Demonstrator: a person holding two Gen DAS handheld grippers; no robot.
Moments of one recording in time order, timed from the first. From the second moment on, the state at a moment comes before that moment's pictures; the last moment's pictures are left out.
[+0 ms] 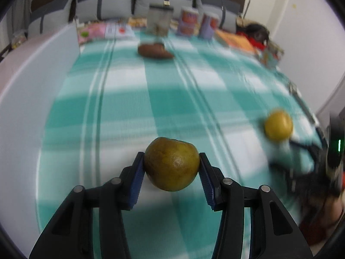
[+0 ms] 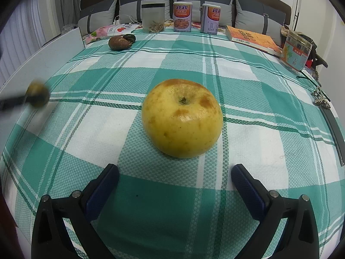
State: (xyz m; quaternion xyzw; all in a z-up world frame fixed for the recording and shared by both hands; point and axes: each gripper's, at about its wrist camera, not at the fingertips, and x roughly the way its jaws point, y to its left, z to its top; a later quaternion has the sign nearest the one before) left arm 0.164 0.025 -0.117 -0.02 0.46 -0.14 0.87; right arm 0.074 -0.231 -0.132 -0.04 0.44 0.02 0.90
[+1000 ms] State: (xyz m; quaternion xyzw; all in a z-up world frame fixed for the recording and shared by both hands) left arm 0.127 0.023 -0.131 -0.01 0.46 -0.09 0.88; right arm 0.053 -0.236 -0.130 -0.02 0.45 0.01 0.89
